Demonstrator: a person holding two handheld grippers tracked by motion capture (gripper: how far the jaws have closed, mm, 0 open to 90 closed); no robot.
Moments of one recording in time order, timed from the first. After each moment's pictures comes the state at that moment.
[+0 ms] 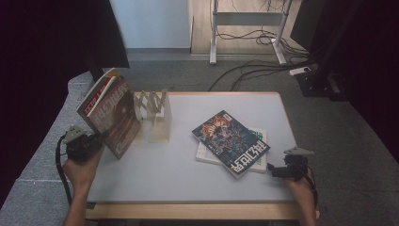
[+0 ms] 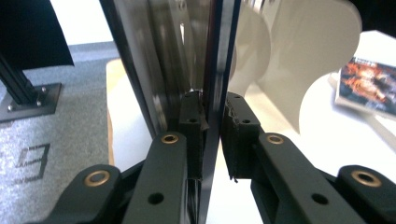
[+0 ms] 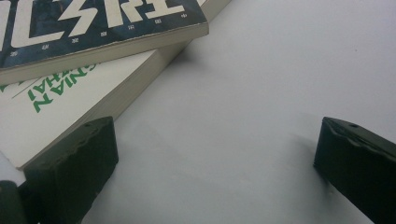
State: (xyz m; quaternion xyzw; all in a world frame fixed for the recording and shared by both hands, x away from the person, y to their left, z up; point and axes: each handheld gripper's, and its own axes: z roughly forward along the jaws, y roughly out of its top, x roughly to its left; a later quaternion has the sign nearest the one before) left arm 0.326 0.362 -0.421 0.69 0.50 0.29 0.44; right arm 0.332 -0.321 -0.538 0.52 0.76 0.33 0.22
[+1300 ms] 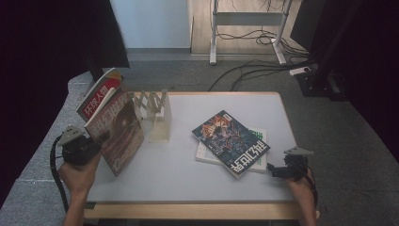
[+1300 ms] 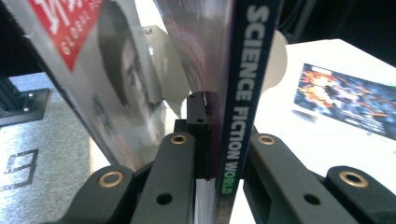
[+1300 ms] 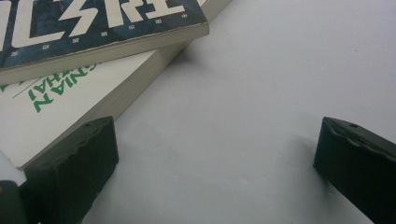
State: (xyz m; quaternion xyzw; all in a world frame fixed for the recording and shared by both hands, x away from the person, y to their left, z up) left arm 0.290 0.336 -0.371 0.70 0.48 0.28 0.45; right arm 0.332 -0.321 -0.538 0.52 0.76 0.33 0.22
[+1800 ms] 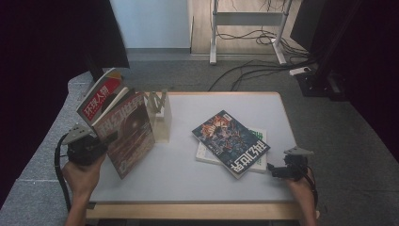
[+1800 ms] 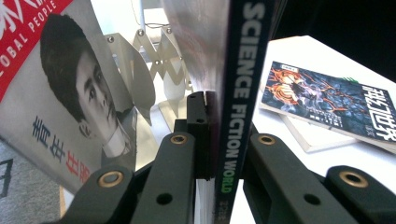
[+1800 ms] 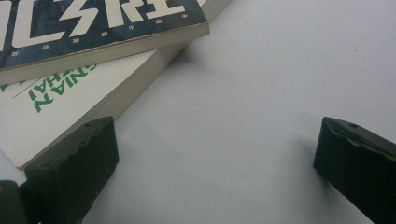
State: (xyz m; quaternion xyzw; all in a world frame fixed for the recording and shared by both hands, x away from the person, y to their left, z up) left arm 0.293 0.314 -0.357 0.72 0.46 0.25 0.46; right arm 0.332 -0.321 -0.538 0.52 0.76 0.33 0.22
